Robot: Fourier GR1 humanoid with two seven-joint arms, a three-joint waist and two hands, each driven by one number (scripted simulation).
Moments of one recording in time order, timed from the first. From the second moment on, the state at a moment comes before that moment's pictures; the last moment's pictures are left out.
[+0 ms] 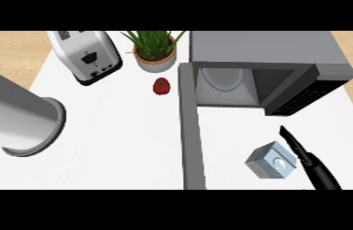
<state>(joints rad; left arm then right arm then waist) 0.62 0.09 0.48 -2.32 0.66 -0.52 0.07 0.10 -0.25 -0.12 -1.18 0.34 0.29 -0.82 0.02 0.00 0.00</state>
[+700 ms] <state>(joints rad) 0.66 0.10 0.53 -2.32 0.75 -0.56 0.07 -0.16 -0.26 -0.11 -0.70 0.37 0.20 -0.98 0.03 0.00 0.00</state>
